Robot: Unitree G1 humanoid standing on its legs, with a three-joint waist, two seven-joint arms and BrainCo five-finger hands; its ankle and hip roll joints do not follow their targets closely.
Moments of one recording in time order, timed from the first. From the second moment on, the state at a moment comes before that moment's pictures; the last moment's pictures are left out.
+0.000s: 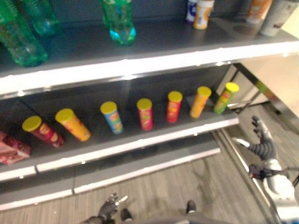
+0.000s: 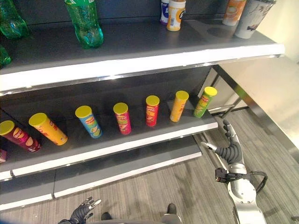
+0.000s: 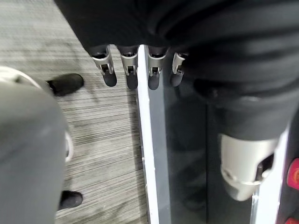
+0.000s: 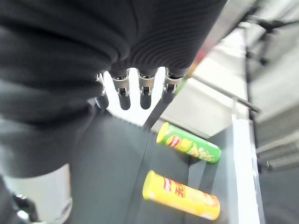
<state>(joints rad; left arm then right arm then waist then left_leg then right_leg) 0.22 0.21 0.04 0.92 -0.21 -0.12 -0.19 0.32 -0.37 -0.17 -0.14 0.17 -0.10 -0.12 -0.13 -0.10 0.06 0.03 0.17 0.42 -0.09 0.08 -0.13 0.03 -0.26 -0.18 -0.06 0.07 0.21</state>
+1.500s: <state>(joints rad) 0.24 0.23 0.04 0.82 -0.11 -0.08 -0.20 0.16 -0.48 -0.13 -0.07 0.20 0.08 -0.11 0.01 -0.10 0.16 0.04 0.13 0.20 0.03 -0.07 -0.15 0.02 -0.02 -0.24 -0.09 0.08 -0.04</state>
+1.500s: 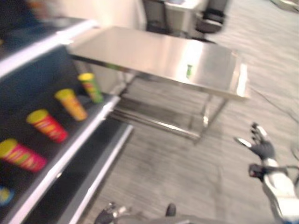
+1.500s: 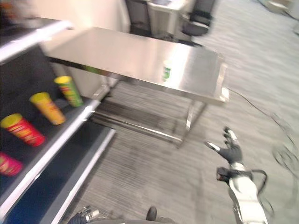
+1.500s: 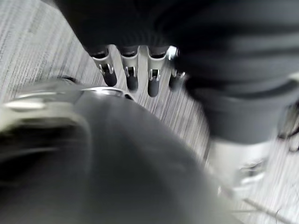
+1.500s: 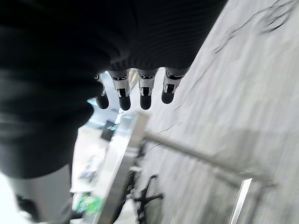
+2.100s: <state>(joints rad) 0.25 0.30 0.03 0.82 -0.10 -0.06 -0.18 0.19 -0.46 -0.13 -0.11 0.16 0.10 -0.09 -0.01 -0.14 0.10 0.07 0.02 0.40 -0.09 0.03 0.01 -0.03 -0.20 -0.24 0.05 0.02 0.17</state>
